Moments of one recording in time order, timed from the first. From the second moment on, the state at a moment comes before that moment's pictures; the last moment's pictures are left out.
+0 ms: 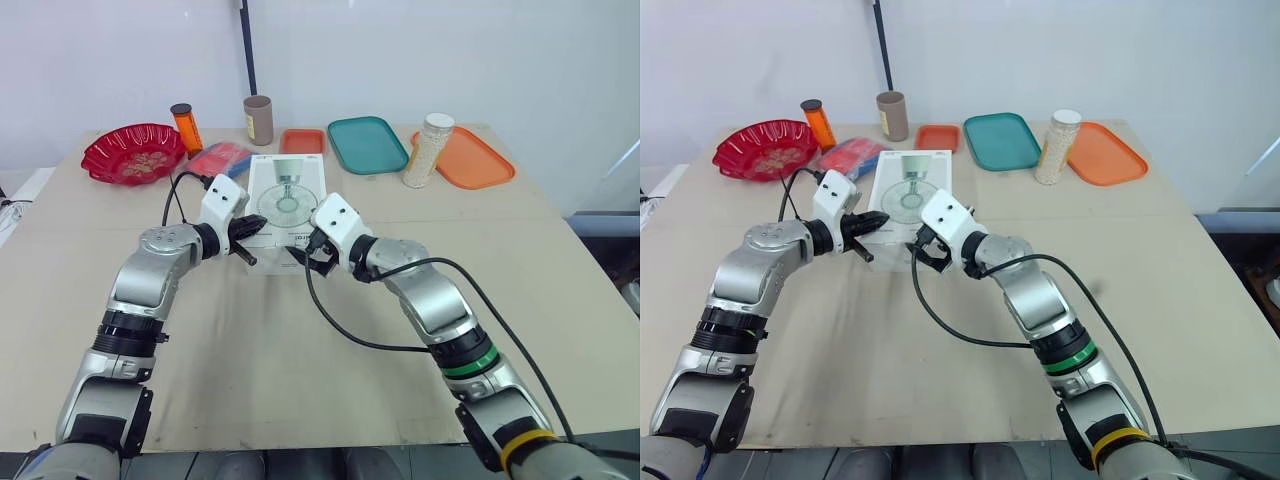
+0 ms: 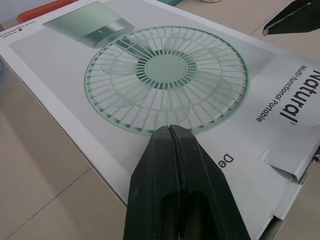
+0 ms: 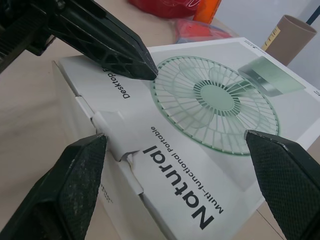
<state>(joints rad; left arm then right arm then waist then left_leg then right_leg) -0.69 0.45 -0.05 0.14 -0.20 0.59 -0.68 -0.71 -0.29 0.35 -0.03 0.00 0.53 0.52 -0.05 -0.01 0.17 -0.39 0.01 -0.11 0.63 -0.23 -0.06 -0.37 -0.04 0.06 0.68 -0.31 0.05</state>
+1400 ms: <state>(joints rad) -0.67 0.44 -0.06 0.10 -0.20 0.60 -0.68 -0.59 -0.39 0.22 -0.25 0.07 0.58 0.62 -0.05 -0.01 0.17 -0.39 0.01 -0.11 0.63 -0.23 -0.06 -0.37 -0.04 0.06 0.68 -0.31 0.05</state>
